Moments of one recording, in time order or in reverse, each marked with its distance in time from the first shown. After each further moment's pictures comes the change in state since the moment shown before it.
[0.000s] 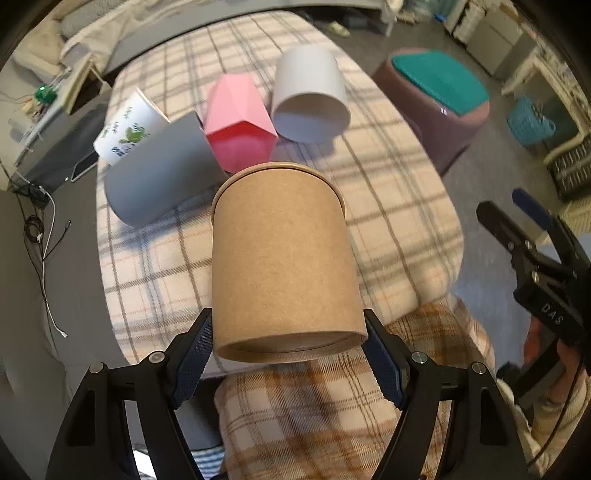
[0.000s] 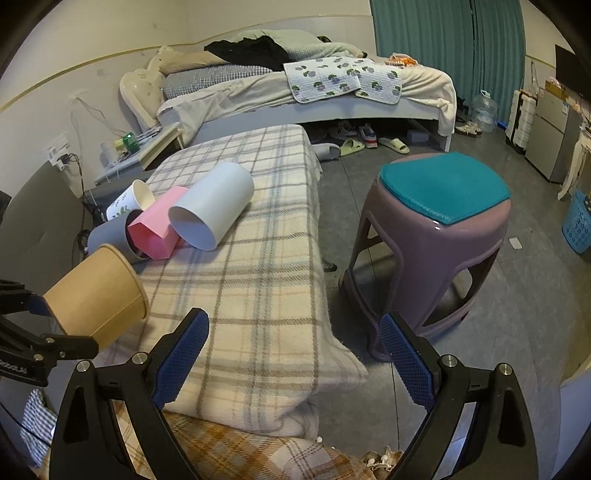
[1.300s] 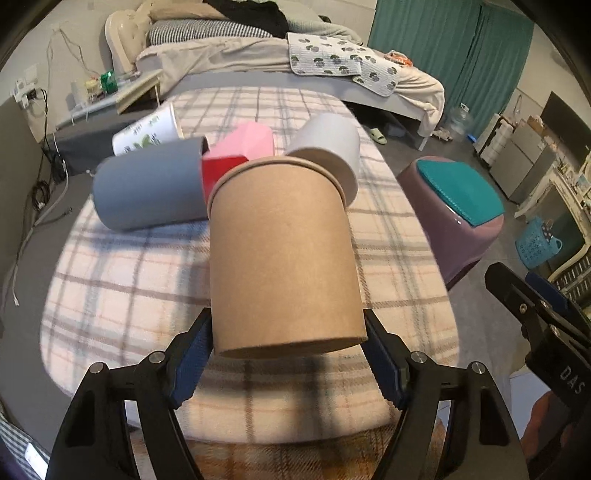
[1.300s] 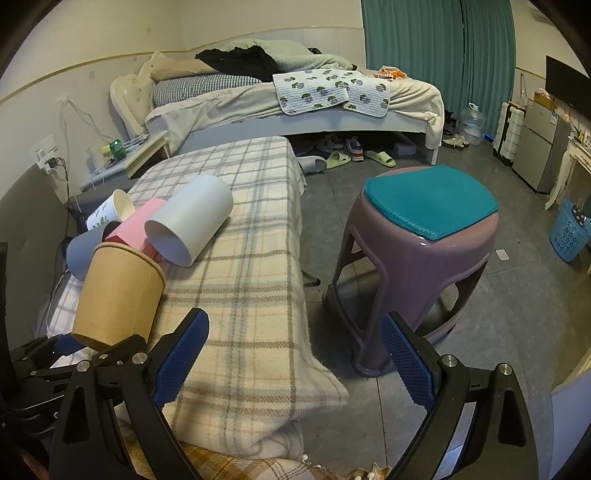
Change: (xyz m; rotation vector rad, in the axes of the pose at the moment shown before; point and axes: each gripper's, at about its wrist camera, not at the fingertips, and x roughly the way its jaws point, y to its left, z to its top) left arm 0.026 -0.020 -0.020 -0.309 -0.454 -0.017; right arm 0.007 -0.008 0.009 -0.018 -0.064 -0.065
